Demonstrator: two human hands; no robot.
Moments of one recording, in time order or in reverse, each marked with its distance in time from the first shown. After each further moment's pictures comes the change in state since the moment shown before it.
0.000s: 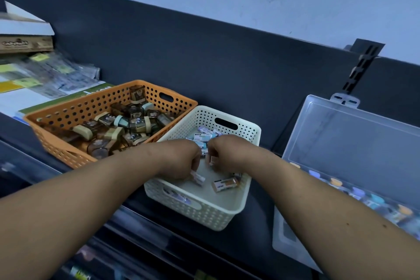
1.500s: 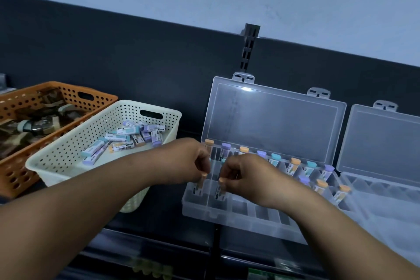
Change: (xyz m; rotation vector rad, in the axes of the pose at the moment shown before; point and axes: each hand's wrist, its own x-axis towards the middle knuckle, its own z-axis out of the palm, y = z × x) left_hand 0.000 0.174 0.017 -0.294 0.063 0.260; right_hand -0.214 0.105 0.030 0.532 0.195 0.224
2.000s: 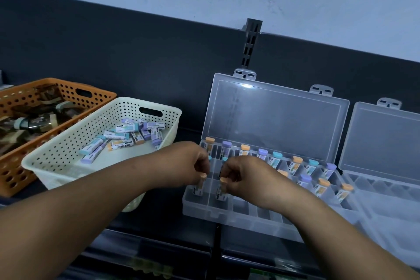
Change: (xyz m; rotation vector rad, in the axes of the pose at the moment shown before) left_hand 0.009 -0.014 0.011 0.049 -0.001 0.018; right_hand 0.005 0.008 0.009 -0.019 -0.007 0.019
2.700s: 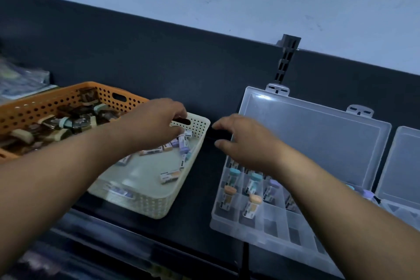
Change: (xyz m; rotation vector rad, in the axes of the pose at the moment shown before) left_hand -0.033 -0.061 -0.086 0.300 0.441 -0.151; right_hand 0.070 -0.076 -0.032 -0.228 0.171 -0.250
